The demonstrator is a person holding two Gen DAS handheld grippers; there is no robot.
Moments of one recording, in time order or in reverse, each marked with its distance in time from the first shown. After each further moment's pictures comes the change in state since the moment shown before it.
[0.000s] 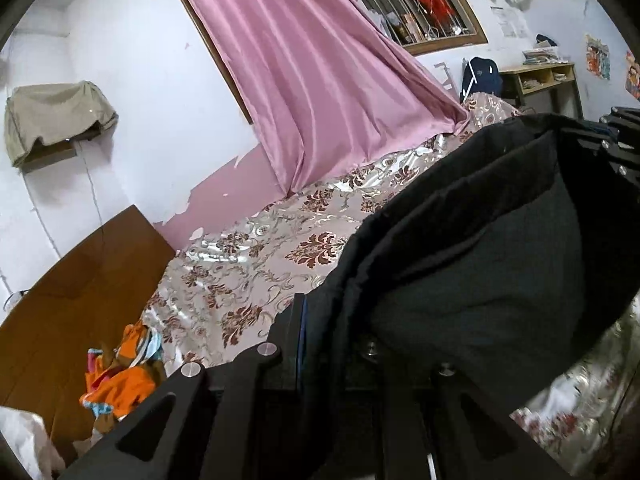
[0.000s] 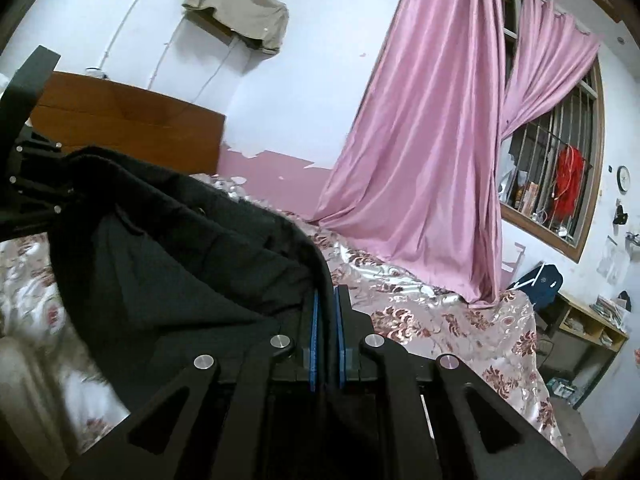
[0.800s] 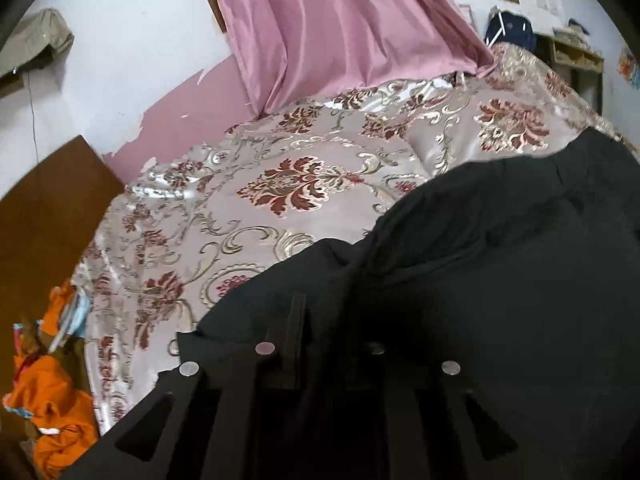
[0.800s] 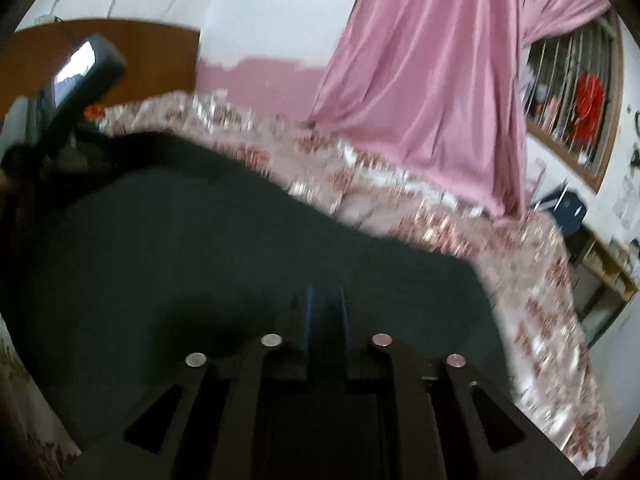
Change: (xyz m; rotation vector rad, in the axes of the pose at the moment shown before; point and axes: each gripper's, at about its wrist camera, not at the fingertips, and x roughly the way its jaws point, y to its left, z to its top) left arm 0.259 0.001 -0.028 -0.095 0.223 -0.128; right arm 0.165 0.038 -0.090 0.065 0.354 0.008
